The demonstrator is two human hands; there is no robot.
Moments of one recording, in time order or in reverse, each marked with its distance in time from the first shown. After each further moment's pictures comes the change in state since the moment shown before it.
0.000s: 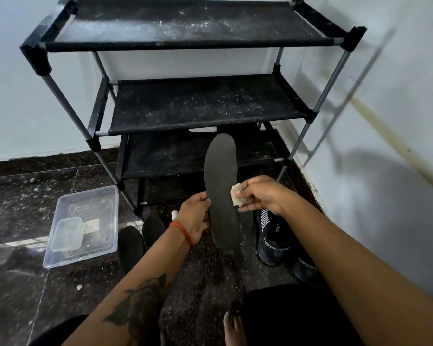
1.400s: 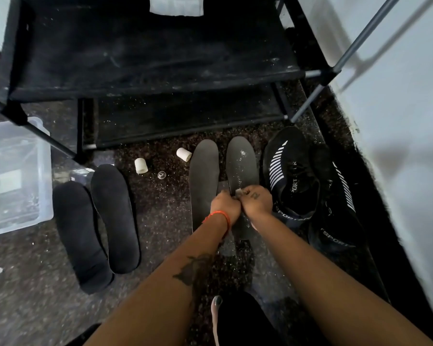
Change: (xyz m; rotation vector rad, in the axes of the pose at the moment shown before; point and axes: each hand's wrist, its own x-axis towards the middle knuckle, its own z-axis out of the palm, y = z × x) left_hand 0.175 -0.190 0.042 0.818 0.010 -0.168; right_hand 0.179 0.228 0.015 -0.605 0.455 0.133
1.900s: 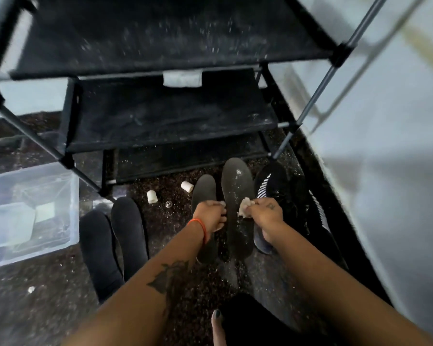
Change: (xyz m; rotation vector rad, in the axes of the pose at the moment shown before) left_hand -0.072 0.045 -0.067 -0.584 -0.089 -0.072; right_hand -0.059 -0.036 -0.095 0.430 -0.049 0.153
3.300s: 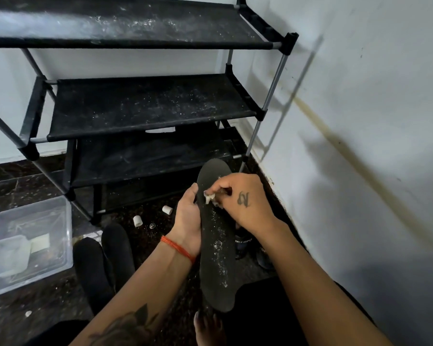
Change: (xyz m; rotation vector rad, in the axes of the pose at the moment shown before) left_hand -0.216 0.078 0.021 -0.622 -0.402 0.077; right_hand -0.195 -0.101 -0.107 -0.347 0.094 -0.866
